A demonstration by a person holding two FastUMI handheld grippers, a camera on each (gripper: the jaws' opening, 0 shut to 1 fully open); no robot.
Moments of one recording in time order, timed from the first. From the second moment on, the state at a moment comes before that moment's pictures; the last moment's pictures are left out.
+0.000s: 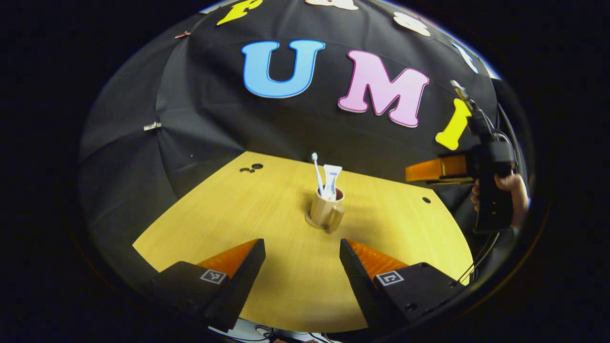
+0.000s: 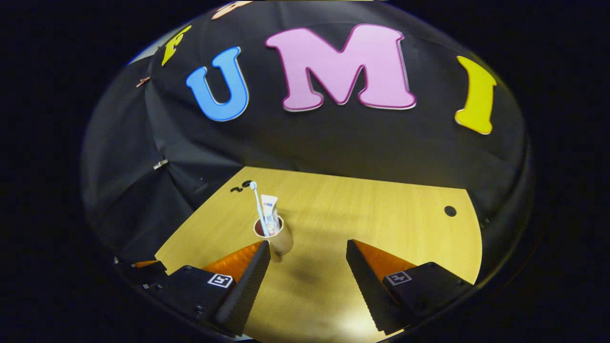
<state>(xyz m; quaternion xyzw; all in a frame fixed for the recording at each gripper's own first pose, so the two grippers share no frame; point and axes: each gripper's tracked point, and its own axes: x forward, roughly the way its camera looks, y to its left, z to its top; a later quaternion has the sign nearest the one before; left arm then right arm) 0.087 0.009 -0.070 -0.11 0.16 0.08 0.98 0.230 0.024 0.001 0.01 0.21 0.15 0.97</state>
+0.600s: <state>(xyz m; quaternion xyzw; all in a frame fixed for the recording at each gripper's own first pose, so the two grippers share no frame) 0.080 -0.056 0.074 -0.03 0.00 -0.01 1.00 0.085 -0.052 0.049 0.05 0.08 0.00 1.00</state>
